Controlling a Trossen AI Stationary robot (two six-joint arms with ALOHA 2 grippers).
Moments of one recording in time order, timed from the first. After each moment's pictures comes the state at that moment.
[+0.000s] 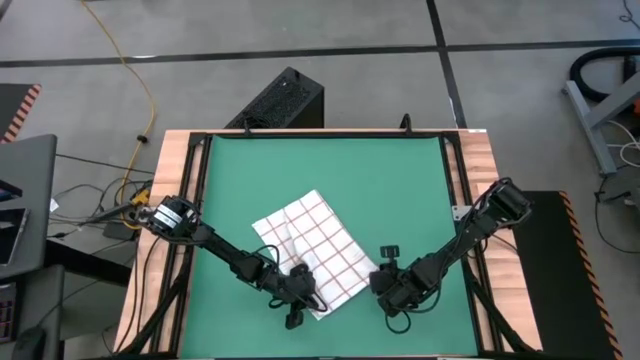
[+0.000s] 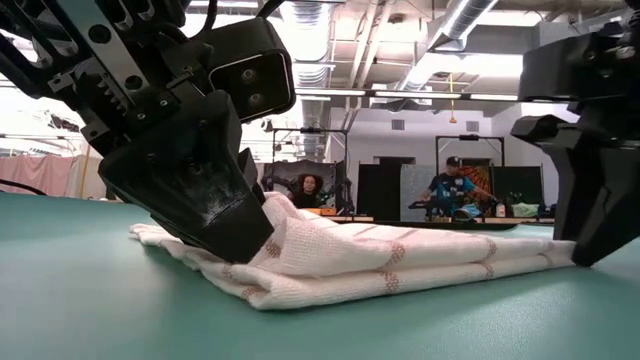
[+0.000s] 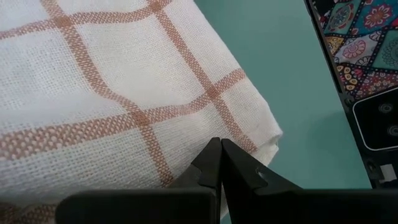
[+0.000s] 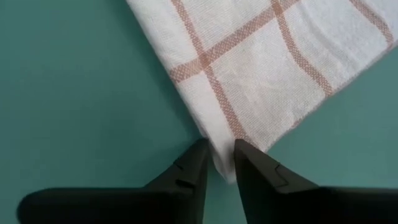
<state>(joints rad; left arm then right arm) -0.48 2.00 0.91 0.36 -0.04 -0.64 0.67 1.72 0.93 -0.55 0.43 0.52</state>
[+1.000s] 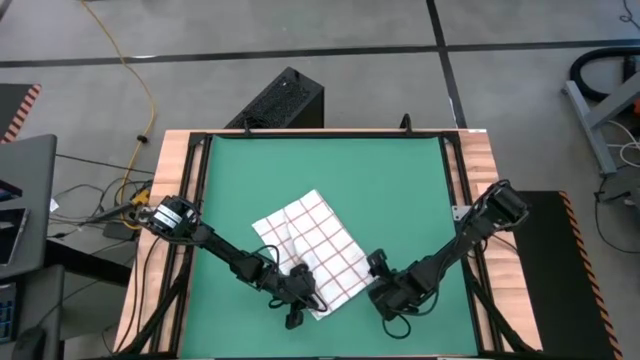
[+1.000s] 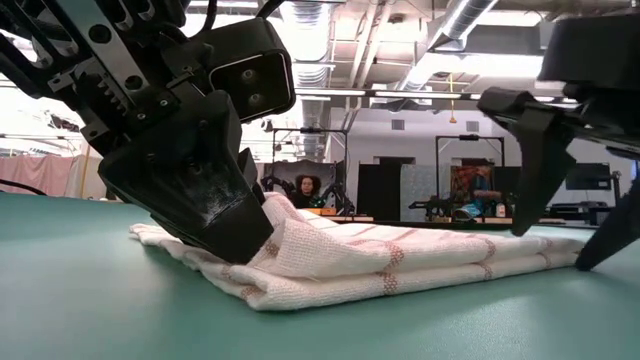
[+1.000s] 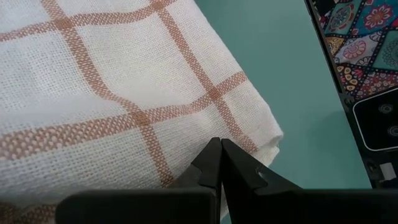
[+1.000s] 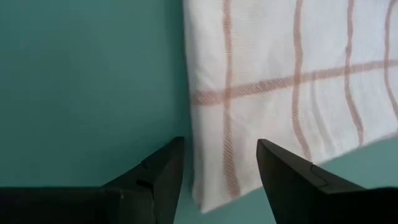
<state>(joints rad) -0.48 2.00 0.91 0.36 -0.04 -0.64 0.65 1.75 0.96 -0.52 0.50 0.02</state>
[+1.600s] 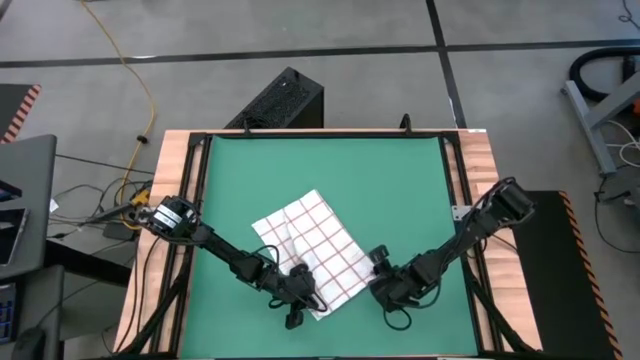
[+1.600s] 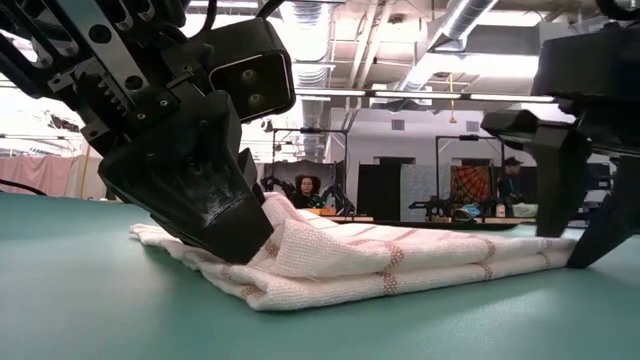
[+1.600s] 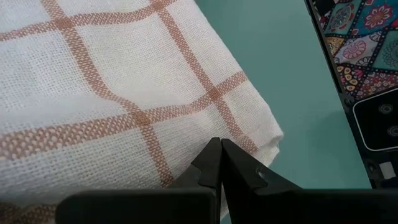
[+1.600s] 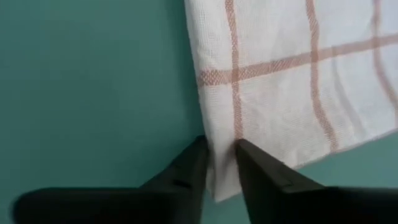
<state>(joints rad) -0.48 2.00 0.91 0.36 -0.04 -0.64 0.61 1.75 0.88 -0.48 0.37 0.08</state>
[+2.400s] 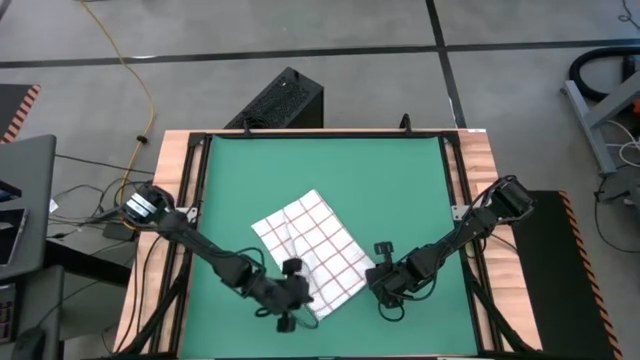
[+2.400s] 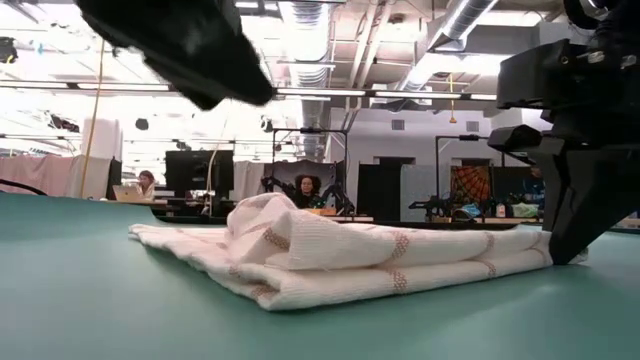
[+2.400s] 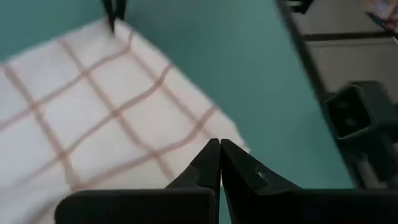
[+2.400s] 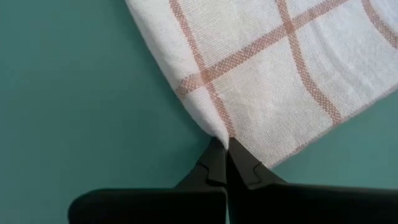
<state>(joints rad) -0.56 1.77 1.06 0.04 -0.29 -0.37 0.56 1.75 0.88 -0.46 0.31 0.35</state>
